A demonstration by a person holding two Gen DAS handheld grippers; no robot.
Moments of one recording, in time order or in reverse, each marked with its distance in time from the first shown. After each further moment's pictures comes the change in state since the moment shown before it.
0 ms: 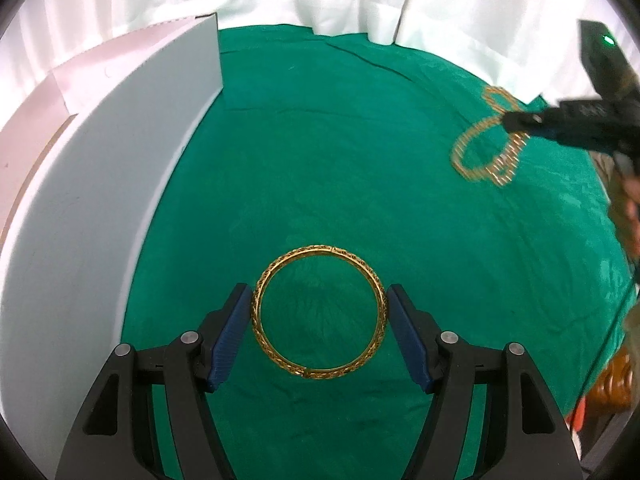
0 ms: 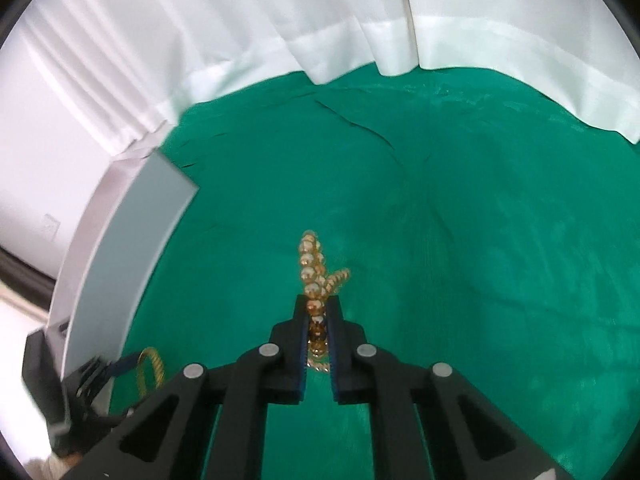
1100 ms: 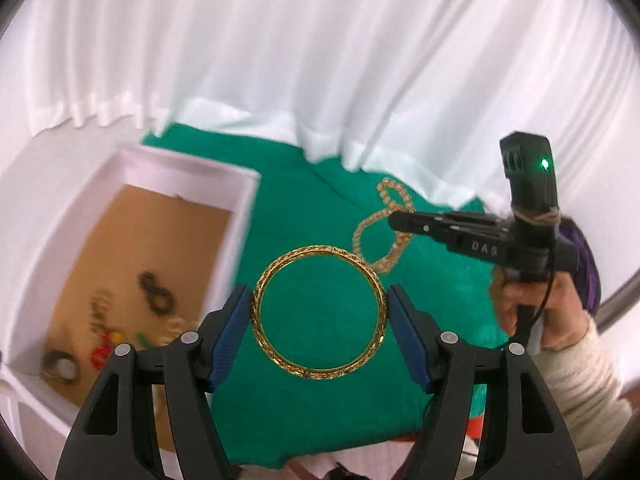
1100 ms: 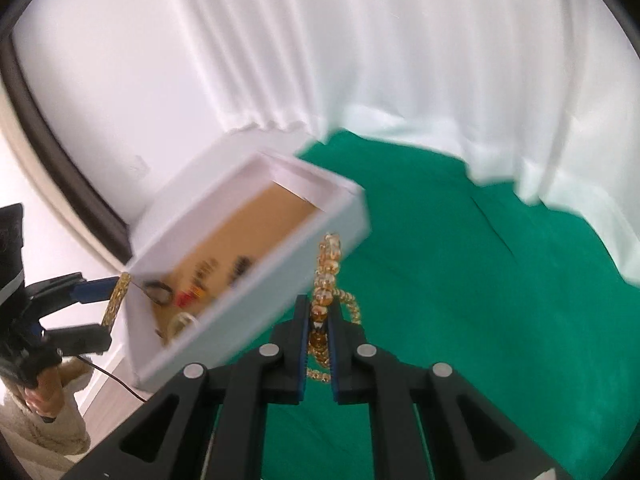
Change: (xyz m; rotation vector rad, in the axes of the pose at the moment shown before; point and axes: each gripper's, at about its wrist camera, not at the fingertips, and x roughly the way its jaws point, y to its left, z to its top) left arm -0.253 0.085 0.041 -0.135 -0.211 -0.174; right arm -0.106 0.214 0.025 -0.378 -0.088 0.170
